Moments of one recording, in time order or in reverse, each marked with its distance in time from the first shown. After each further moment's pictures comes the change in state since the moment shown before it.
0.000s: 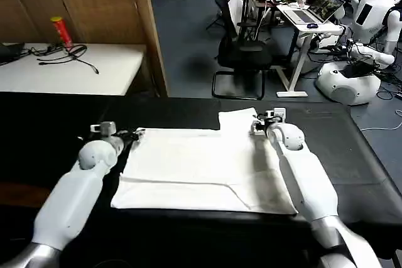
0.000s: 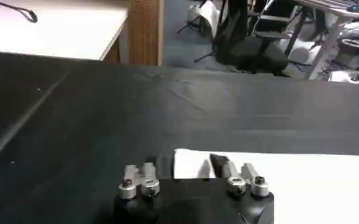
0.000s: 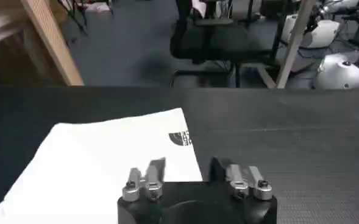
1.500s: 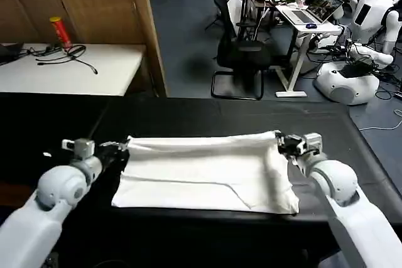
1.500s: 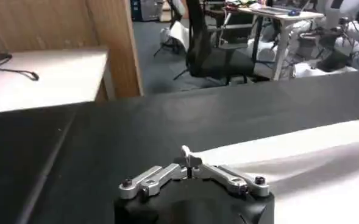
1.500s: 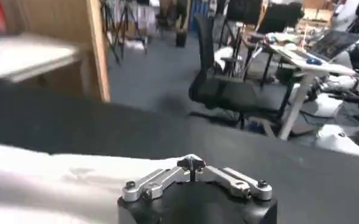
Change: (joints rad) left arm 0.459 0.265 -0.202 -0.639 -0.035 0.036 -0.043; right arm -0.576 -0.364 0.149 0.836 0.122 -0.085 0.024
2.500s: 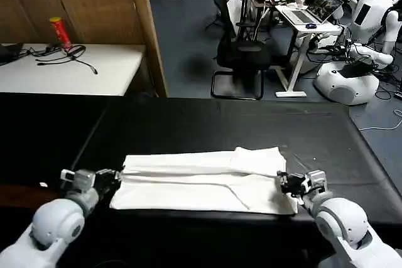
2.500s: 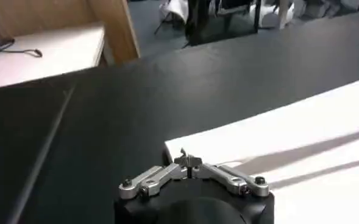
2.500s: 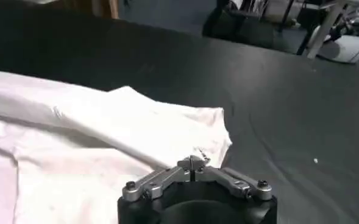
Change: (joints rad) left arm 0.246 -0.023 -0.060 -0.099 0.168 0.000 -0.015; right arm -0.213 -0.033 0.039 0.065 0.038 0.000 -0.006
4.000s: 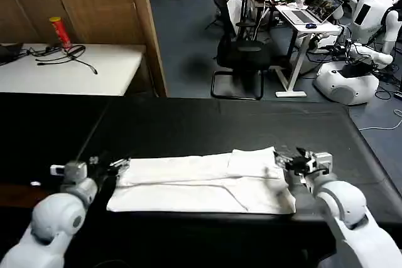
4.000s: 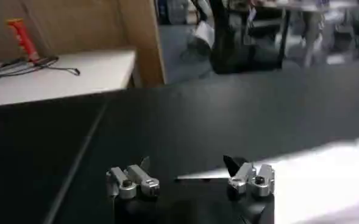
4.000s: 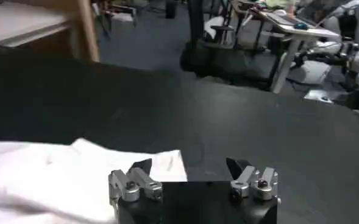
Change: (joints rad) left arm -0.124 -0.188 -0.063 0.056 -0.080 0.005 -0.042; right arm 0.199 0.154 0.000 -0.157 -0.035 0.089 0.055
